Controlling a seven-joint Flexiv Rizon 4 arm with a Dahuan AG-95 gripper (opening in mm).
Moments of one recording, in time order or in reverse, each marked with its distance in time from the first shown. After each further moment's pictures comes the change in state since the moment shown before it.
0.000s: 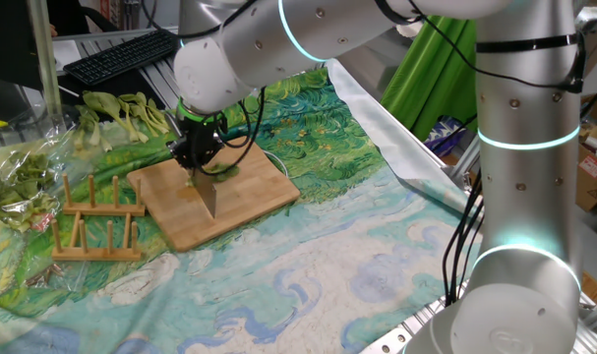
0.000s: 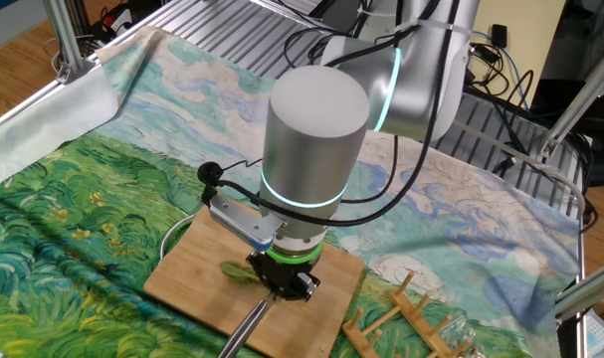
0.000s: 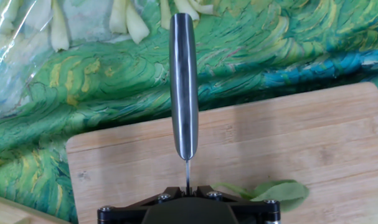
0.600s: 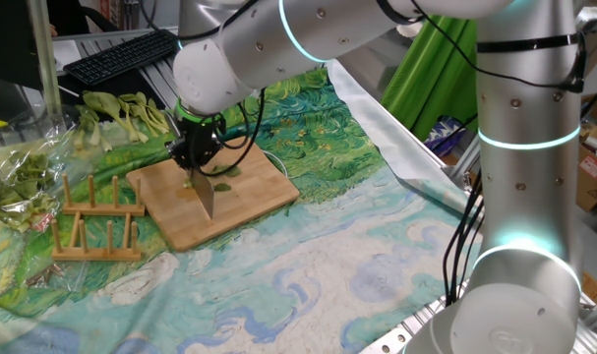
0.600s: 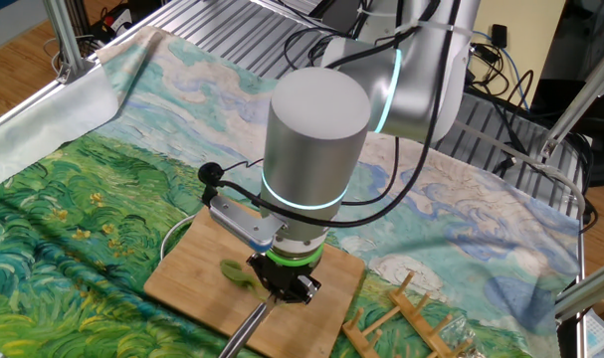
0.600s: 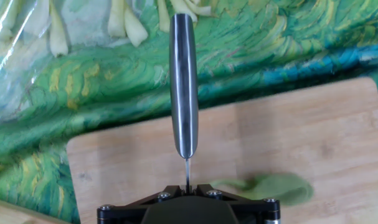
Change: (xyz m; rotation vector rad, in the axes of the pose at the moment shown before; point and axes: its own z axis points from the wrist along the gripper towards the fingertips) arm -0.006 0.003 0.001 -0.008 -0.013 0.022
